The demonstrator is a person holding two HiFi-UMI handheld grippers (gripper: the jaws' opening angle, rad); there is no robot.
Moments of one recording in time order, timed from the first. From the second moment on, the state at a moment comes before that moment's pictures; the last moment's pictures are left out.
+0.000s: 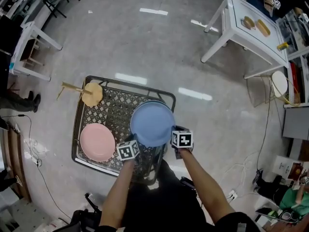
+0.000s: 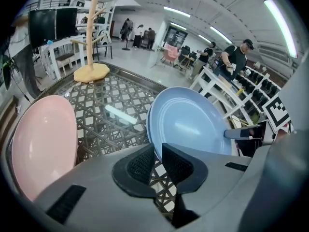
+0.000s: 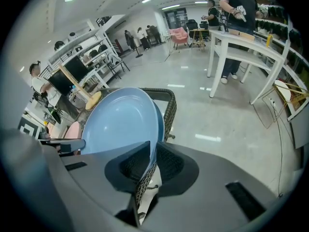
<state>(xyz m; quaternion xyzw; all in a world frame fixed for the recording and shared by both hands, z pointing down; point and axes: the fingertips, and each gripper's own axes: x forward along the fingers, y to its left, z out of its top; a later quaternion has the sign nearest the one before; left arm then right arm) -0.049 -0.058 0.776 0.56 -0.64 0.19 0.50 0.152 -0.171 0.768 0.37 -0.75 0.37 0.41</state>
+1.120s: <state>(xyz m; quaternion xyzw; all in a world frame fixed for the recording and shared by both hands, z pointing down) -0.041 -0.063 0.780 0.56 -0.63 0.21 0.49 0.150 -0.171 0.770 0.38 -0.77 0.31 0.41</state>
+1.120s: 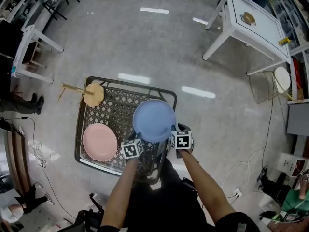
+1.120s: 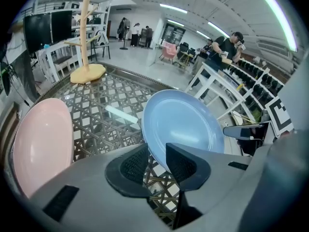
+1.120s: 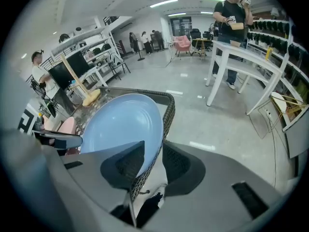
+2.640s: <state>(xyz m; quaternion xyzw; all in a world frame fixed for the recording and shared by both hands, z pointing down) -0.119 0.027 0.604 0.70 -0.62 0.11 0.32 0.034 -0.033 0.602 0.43 -0.84 0.23 0.22</state>
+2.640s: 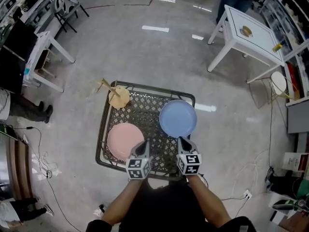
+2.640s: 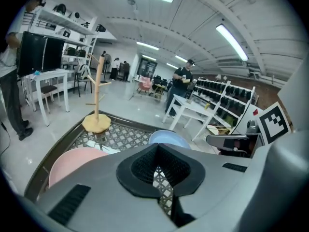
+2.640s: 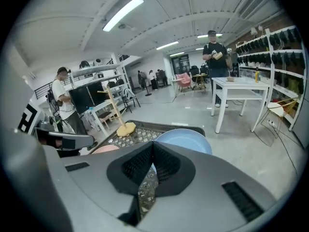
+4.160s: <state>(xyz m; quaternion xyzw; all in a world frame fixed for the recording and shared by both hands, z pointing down) -0.373 0.160 0.777 0.60 -0.64 0.18 0.45 -0.147 0.095 0.770 0.41 -0.77 0.34 0.36</state>
